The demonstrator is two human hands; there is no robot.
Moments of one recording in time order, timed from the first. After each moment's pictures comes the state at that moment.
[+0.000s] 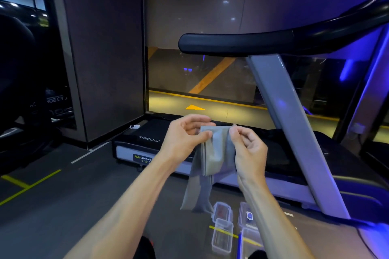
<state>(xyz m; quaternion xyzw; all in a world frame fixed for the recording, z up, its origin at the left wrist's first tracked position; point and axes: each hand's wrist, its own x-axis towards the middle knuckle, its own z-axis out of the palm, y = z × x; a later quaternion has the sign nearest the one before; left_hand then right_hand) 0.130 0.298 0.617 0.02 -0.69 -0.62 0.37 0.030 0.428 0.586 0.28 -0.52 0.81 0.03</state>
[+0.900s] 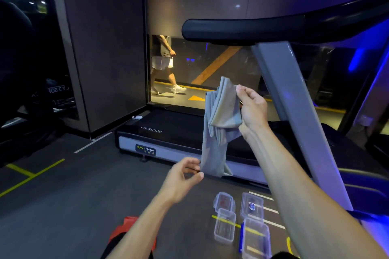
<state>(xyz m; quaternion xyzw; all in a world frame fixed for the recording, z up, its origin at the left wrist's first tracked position) 0.126 0.268 0.462 0.15 -0.75 -0.57 0.29 -0.026 0.373 0.645 0.22 -0.49 0.84 -0.06</state>
